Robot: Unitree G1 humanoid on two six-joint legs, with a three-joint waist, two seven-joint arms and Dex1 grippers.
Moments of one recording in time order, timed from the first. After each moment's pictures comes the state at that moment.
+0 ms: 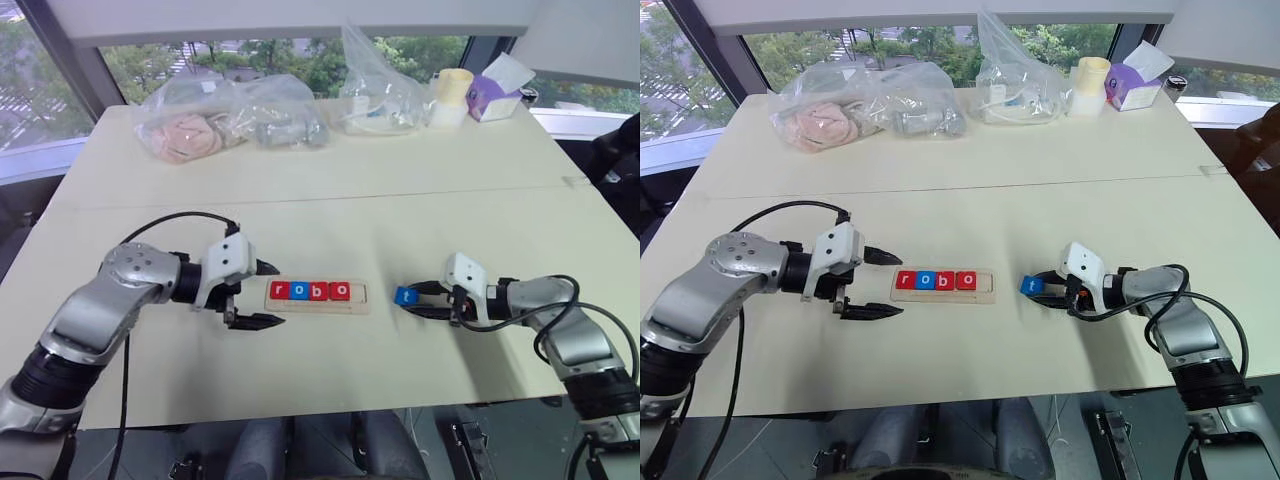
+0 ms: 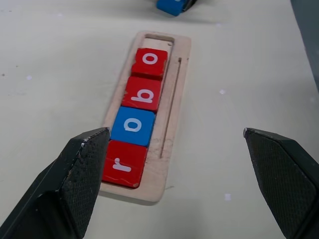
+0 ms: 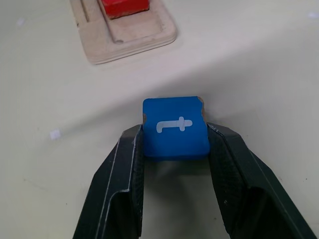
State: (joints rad) left arm -0.40 0.87 -0.17 -0.30 -0.38 0.54 -1.18; right arm -0.27 -0.76 0.07 0.04 0.23 0.26 1.13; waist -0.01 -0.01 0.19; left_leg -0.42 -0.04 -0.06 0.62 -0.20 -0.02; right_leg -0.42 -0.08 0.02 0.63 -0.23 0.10
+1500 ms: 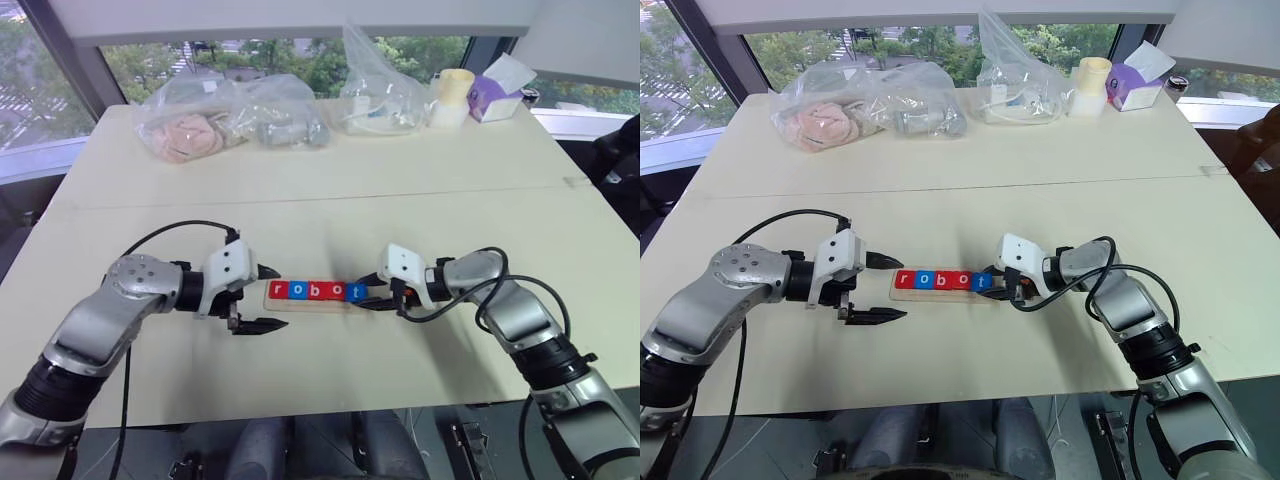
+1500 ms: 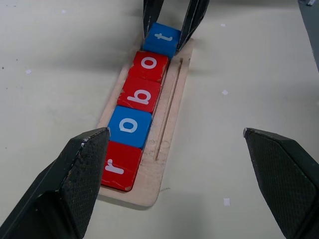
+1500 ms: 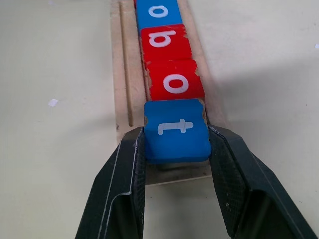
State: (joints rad) left arm -0.34 0.84 -0.16 -0.35 -0.38 0.54 -1.10; right arm -0.48 -0.64 0.30 0.01 0.12 0.35 1.13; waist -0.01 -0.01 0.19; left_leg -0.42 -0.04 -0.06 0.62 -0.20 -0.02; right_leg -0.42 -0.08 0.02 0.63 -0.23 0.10
